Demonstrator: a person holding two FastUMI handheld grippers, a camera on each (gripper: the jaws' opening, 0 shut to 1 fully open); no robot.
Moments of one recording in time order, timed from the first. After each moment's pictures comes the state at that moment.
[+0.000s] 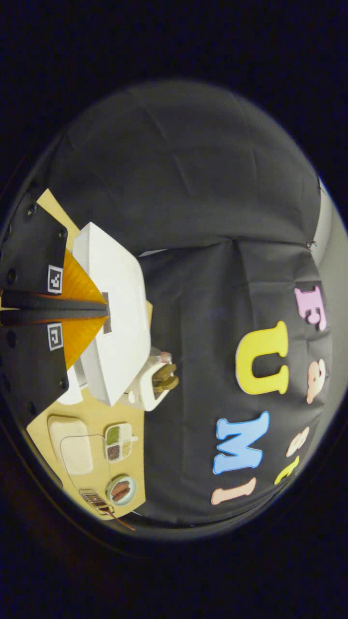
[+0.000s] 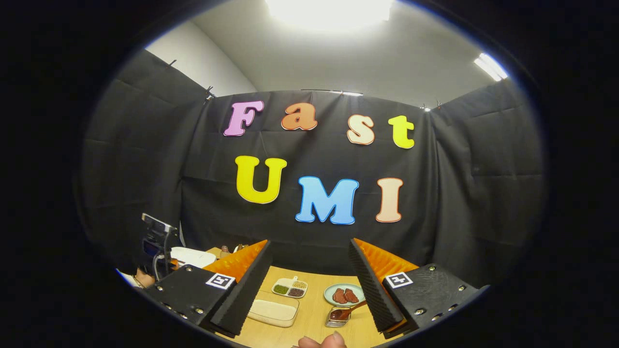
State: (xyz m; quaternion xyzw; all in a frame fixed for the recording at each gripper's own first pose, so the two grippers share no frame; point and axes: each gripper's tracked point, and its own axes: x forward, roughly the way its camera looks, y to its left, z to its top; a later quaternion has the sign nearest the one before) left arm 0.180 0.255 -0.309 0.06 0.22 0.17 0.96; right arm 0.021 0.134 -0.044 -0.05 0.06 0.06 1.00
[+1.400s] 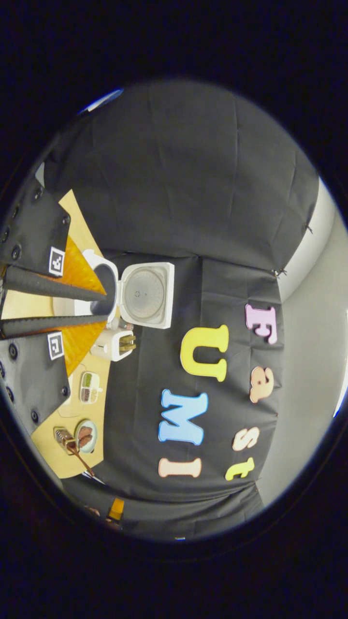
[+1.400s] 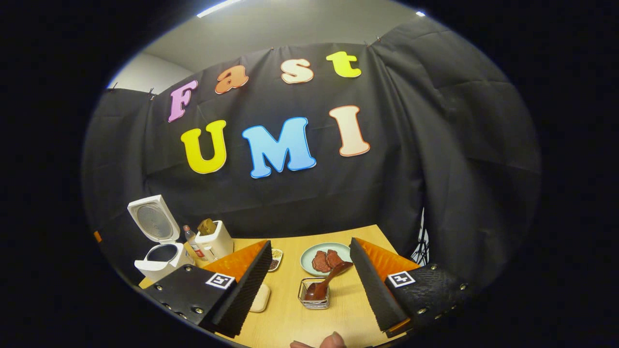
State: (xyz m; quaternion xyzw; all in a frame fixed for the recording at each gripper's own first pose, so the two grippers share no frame) left arm -0.016 0.122 -0.162 -0.01 0.13 0.18 0.97; right arm 0.086 -0.044 -0.243 0.09 0.18 0.00 0.98
